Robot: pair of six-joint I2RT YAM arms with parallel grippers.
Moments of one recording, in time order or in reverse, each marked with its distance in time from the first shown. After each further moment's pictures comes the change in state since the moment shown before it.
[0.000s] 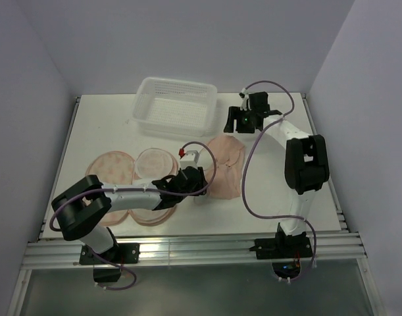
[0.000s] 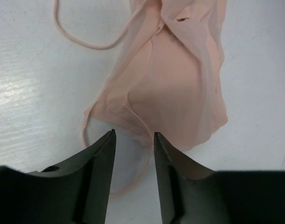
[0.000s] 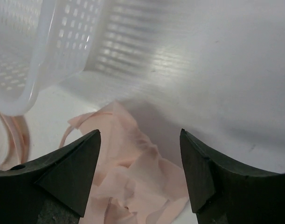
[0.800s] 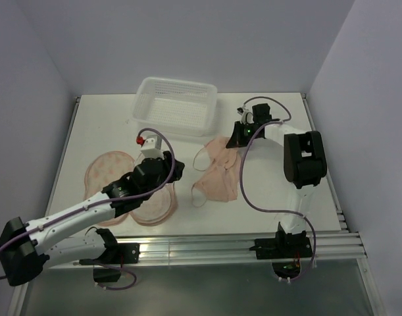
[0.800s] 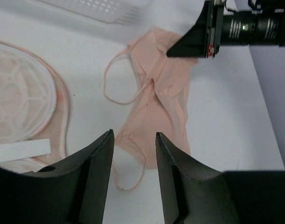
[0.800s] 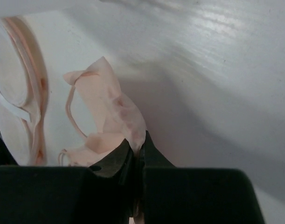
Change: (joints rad) left arm 0.111 -0.514 -0.053 -0.225 -0.078 0.061; right arm -0.062 0.119 -0.060 -0.013 -0.385 -0.092
